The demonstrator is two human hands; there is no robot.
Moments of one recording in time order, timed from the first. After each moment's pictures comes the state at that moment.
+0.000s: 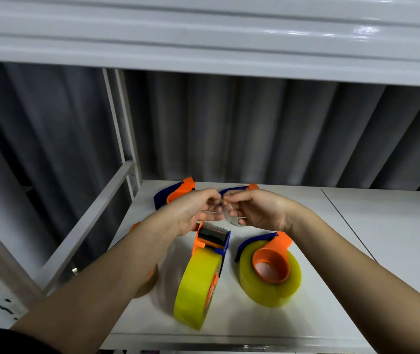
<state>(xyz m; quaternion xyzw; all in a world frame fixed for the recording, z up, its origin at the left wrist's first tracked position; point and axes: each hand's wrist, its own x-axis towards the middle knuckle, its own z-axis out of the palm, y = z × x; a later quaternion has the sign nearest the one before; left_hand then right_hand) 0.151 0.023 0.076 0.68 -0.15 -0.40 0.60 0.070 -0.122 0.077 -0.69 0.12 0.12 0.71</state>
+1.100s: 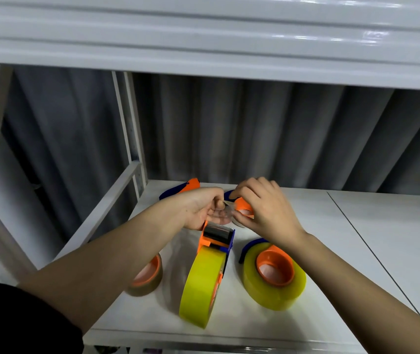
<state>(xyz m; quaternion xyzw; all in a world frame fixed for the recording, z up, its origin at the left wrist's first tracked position) 0.151 0.022 0.092 0.66 -0.11 -0.48 0.56 0.053 -0.117 0.057 -0.93 -0.07 -0.36 -0.07</state>
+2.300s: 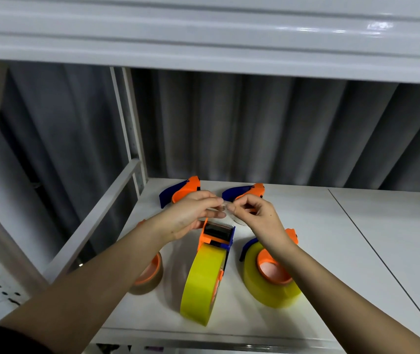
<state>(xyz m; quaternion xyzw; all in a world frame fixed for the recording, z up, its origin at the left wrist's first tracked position) 0.158 0.043 0.062 0.67 -0.24 -0.38 0.59 0.055 -0.096 0.030 -0.79 0.06 -0.26 0.56</state>
